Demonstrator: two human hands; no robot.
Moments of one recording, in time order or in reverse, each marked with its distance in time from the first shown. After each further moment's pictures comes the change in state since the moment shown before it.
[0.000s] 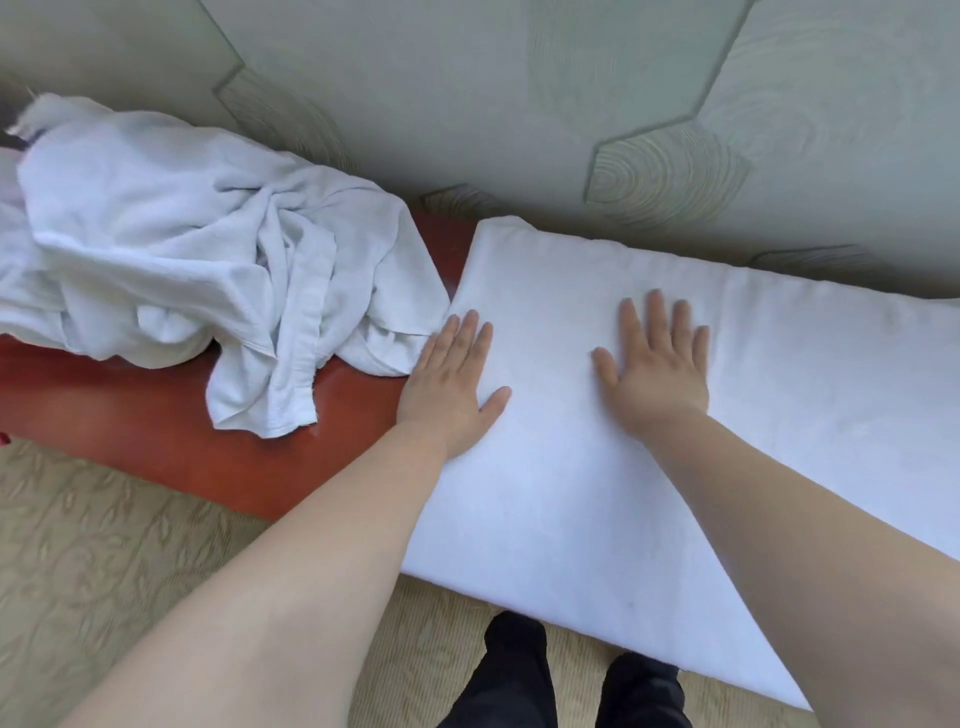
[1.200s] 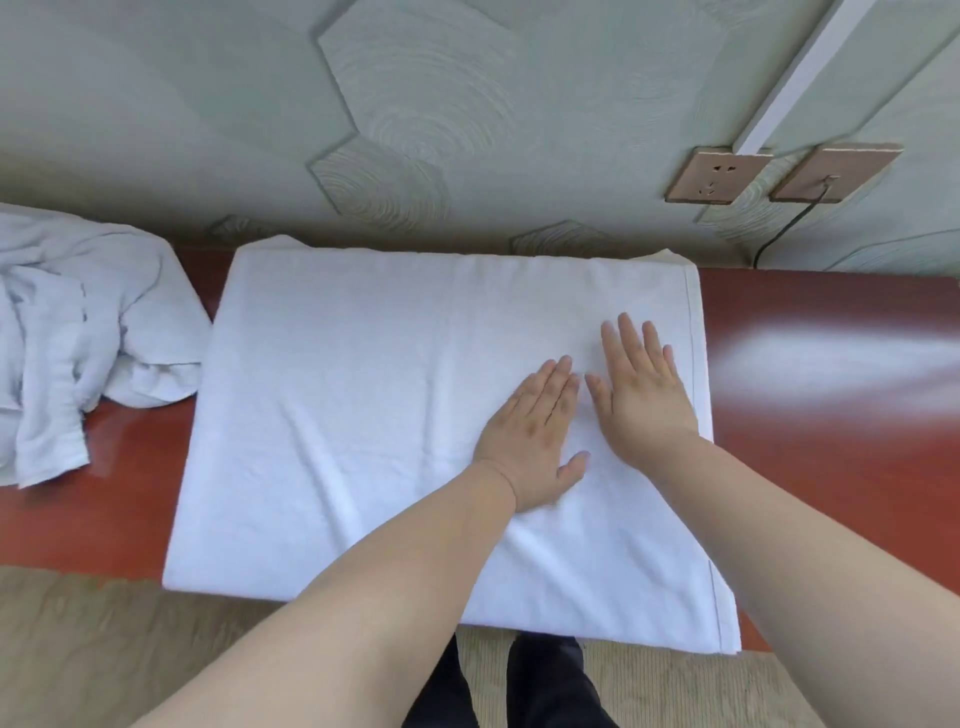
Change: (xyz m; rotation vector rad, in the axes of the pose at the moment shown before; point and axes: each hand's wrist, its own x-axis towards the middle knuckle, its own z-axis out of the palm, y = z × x) left_hand 0.007 0.381 0.033 0.049 -0.039 0.433; right_hand -0.088 0.290 -0.047 0.158 0.024 0.001
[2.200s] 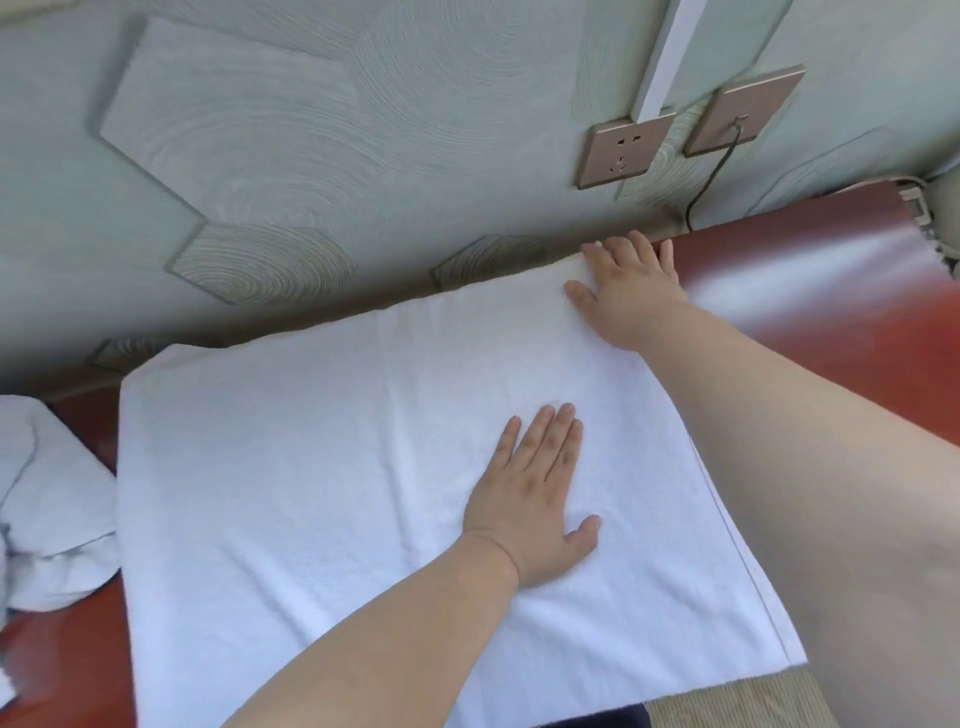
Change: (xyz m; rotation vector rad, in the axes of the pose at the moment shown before) left_hand 0.013 -0.005 0.006 0.054 -0.079 0.274; right_hand 0.125 0.054 -0.037 -0.065 -0.007 0.263
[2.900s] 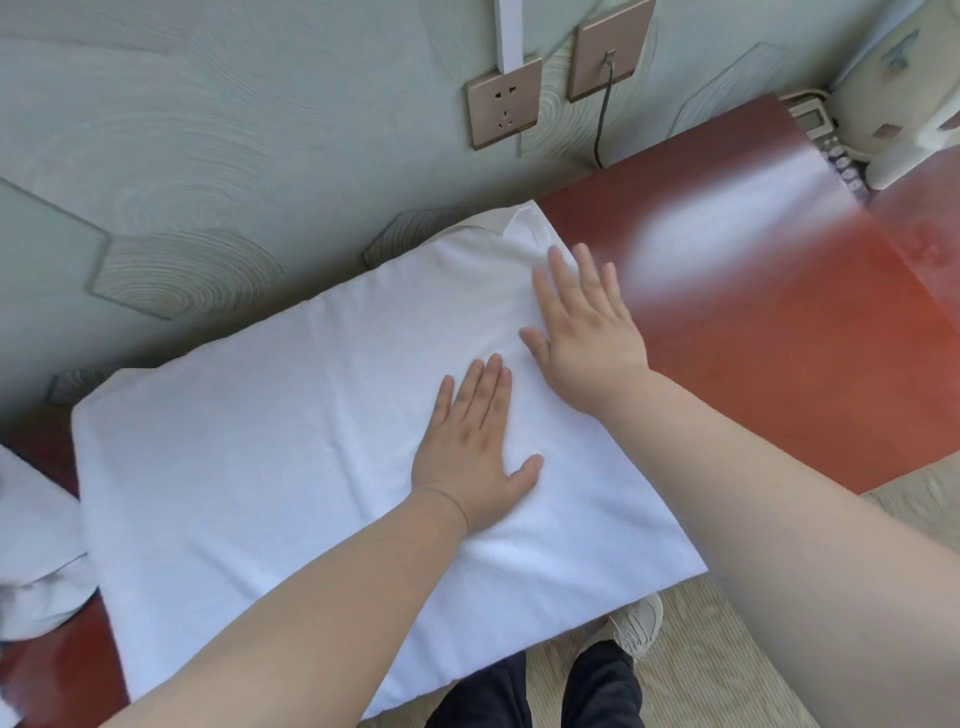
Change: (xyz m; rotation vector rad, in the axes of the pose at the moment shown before) left_hand 0.001 0.003 0.004 0.088 0.048 -0.017; right_hand -0.132 0.013 0.042 0.094 0.145 -0.048
